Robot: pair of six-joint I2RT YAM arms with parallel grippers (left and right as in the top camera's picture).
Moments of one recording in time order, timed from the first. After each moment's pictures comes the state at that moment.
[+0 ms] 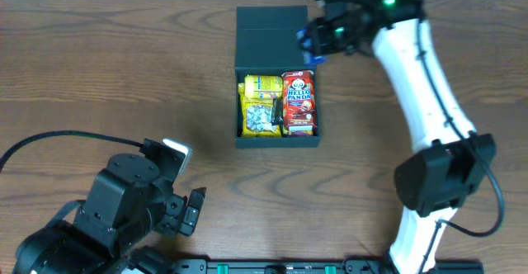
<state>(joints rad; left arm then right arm) -0.54 0.78 1.24 -1.39 -0.03 -0.12 0.29 2.05 2.06 -1.12 -0.36 0.11</state>
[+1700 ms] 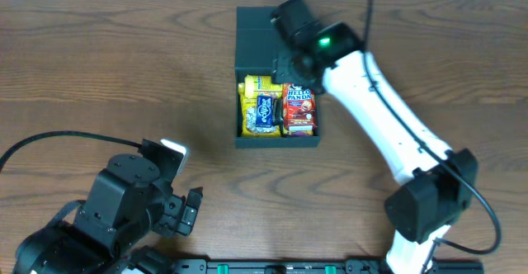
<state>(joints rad) -0.54 0.78 1.24 -1.40 -0.06 -0.12 0.50 1.94 1.89 -1.14 0.10 0.59</state>
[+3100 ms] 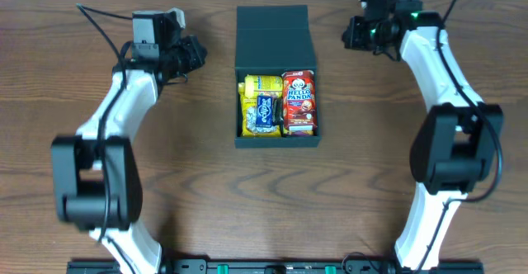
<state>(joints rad) -0.03 1.91 1.32 -0.24 0.47 -0.49 0.04 2.18 1.83 -0.67 -0.43 0.15</state>
